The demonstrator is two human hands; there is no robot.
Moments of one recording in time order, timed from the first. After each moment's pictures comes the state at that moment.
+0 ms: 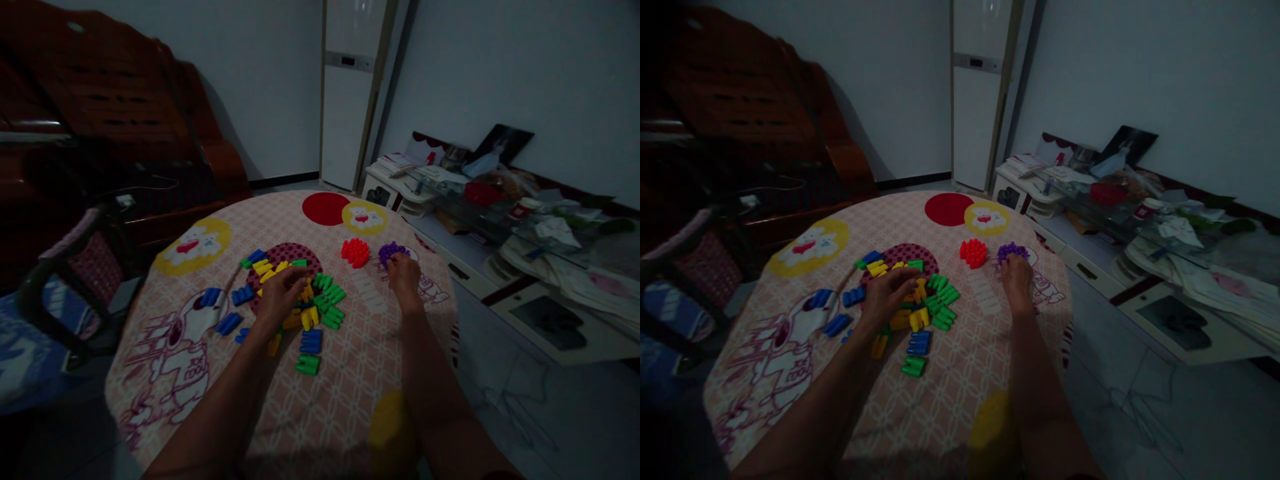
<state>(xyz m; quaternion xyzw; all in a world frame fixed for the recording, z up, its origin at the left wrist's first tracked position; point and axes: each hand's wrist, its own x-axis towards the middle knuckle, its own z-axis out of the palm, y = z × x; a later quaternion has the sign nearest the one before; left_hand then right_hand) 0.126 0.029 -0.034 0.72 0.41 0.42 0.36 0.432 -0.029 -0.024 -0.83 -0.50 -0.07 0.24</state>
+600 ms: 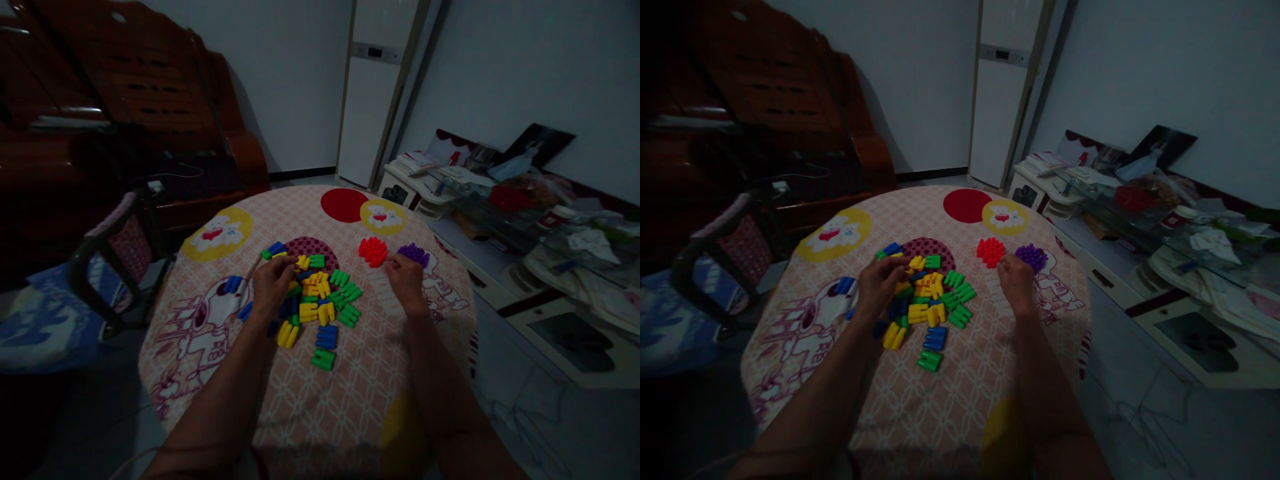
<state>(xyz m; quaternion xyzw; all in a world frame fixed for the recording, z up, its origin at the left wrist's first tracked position) 0.087 0.041 -0.032 0.63 0.50 0.46 0.36 0.395 -0.022 -0.026 -0.74 -0.59 -0.01 0.32</state>
